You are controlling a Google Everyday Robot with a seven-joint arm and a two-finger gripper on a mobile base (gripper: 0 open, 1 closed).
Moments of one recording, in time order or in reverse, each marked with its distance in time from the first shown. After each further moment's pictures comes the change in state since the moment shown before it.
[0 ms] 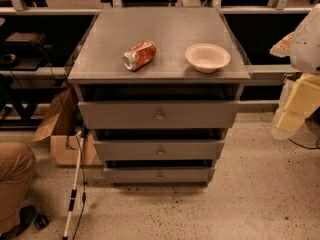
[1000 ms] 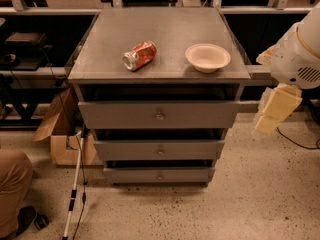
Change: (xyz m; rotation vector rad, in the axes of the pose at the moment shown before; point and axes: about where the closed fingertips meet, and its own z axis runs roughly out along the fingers) arm -0.011 -0.012 0.041 0.004 -0.057 0.025
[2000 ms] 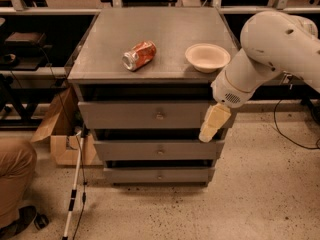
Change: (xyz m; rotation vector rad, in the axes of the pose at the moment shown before) arm -0.043 -0.037 0.164 -0.085 -0.076 0.038
